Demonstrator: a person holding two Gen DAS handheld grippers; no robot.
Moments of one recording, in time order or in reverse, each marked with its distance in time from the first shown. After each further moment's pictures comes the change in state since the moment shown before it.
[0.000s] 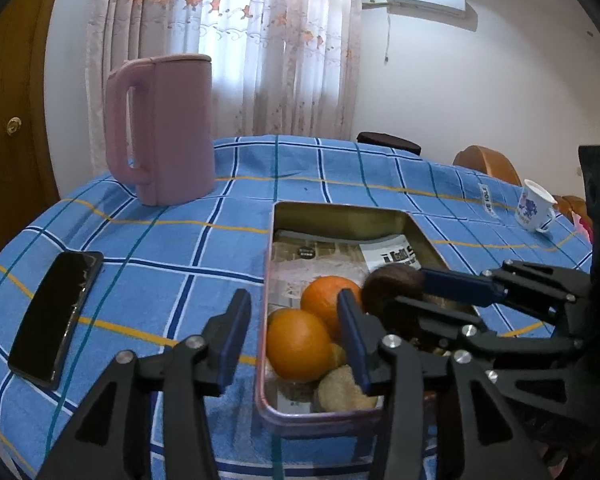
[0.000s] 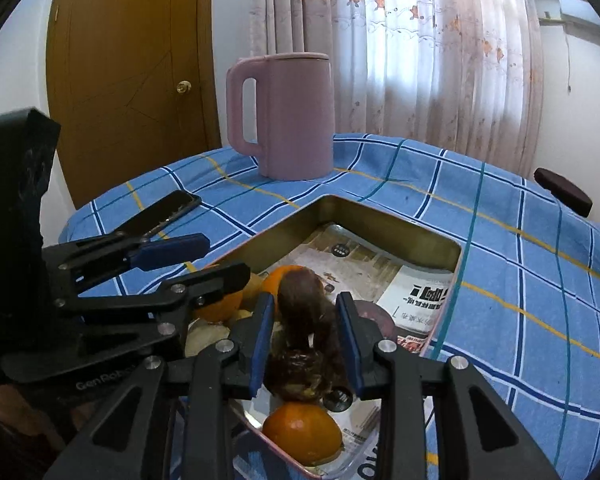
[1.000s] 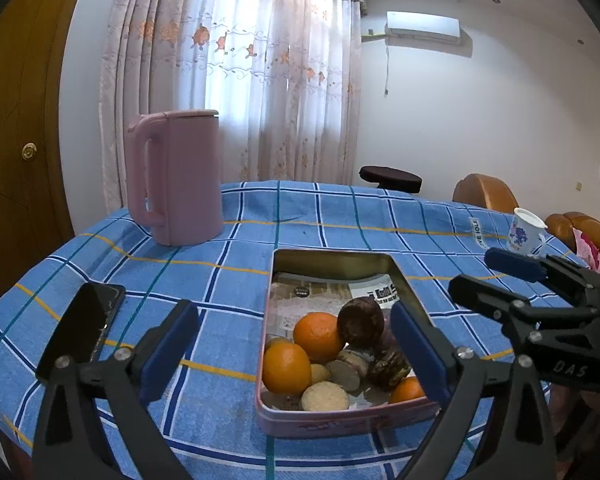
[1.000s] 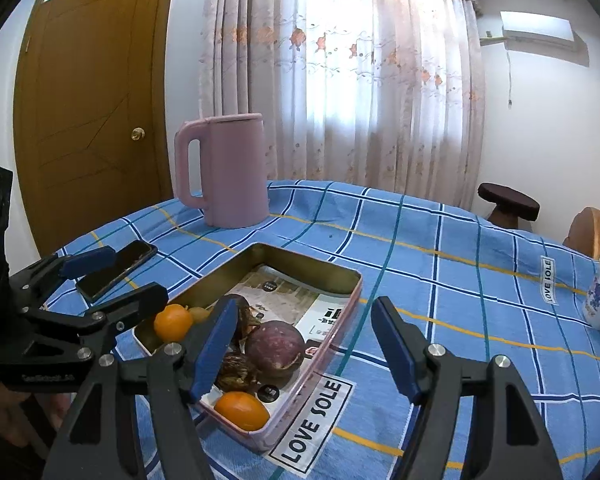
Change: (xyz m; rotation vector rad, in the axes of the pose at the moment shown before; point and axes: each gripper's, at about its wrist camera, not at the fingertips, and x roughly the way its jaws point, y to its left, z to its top) left arm -0.041 -0.008 0.011 0.007 -0.133 0.021; right arm -0.067 -0.021 0.006 0.070 -0.142 -0.200
